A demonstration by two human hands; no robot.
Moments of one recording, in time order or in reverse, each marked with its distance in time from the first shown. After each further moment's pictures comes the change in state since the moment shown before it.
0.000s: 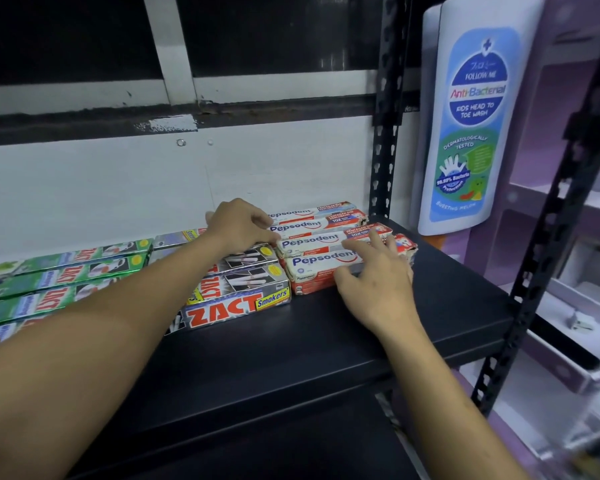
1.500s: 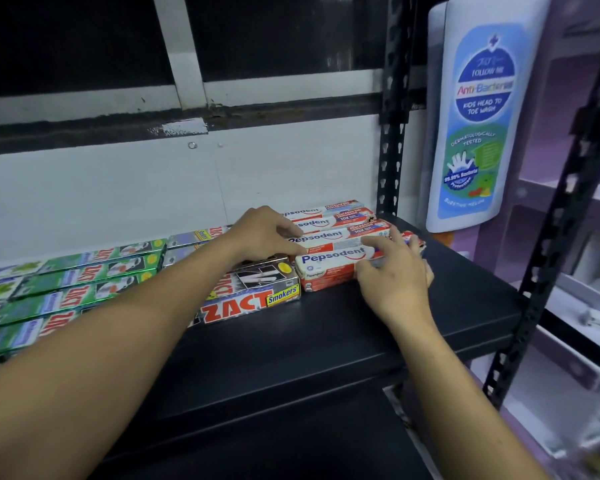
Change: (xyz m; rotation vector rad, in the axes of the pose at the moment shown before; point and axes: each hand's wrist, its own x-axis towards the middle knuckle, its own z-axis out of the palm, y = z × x) left_hand -0.029 0.031 -0.010 -0.048 -0.286 0.111; right_hand 0.001 0.000 -0.004 0.046 0.065 0.128
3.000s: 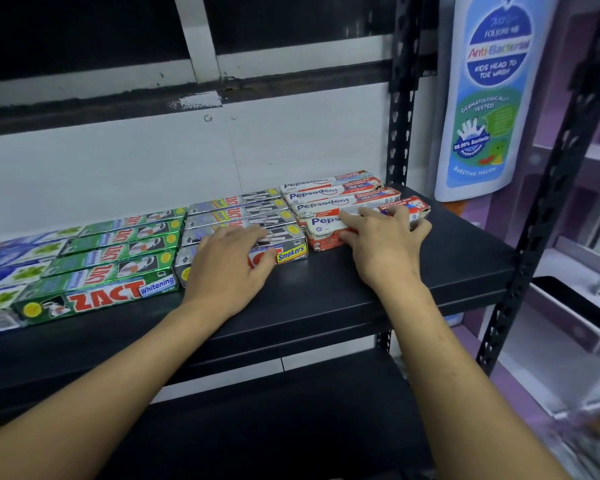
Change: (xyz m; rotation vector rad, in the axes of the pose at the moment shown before) left_hand -0.141 -0.008 0.040 0.344 0.454 -0.040; right_hand -0.016 -0.008 0.000 -0.464 -0.061 -0.230
